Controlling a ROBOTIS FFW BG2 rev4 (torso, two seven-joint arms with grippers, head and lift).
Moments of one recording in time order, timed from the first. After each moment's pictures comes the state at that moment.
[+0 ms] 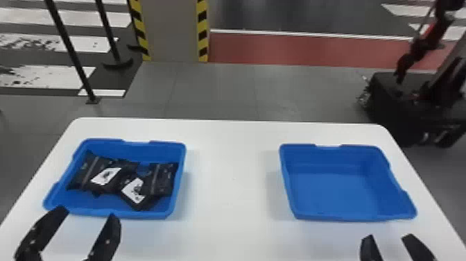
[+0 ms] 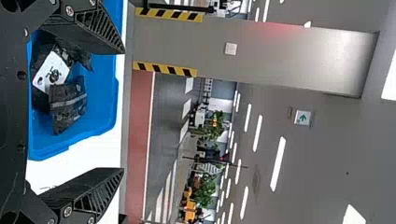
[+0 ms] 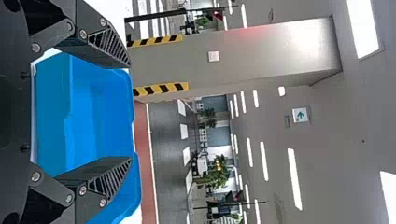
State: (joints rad) left arm 0.82 0.02 0.20 -2.08 0.28 -0.30 -0.40; right arm 0.78 0.00 -0.17 -1.77 -0.31 -0.60 0.39
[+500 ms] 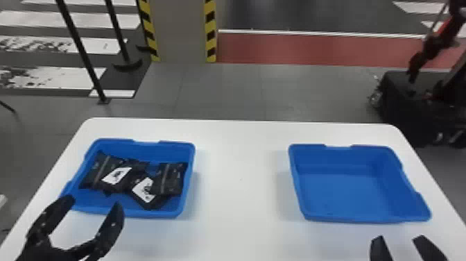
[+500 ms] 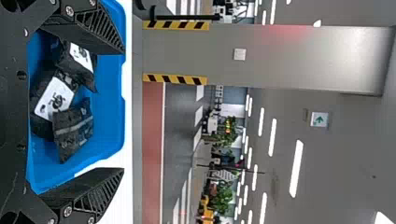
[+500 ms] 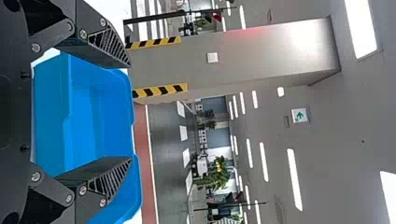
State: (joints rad) left arm 0.73 0.03 0.28 -2.08 0.22 -0.13 -0.39; right arm 0.77 0.00 -0.17 -1.76 -0.32 -0.60 0.39
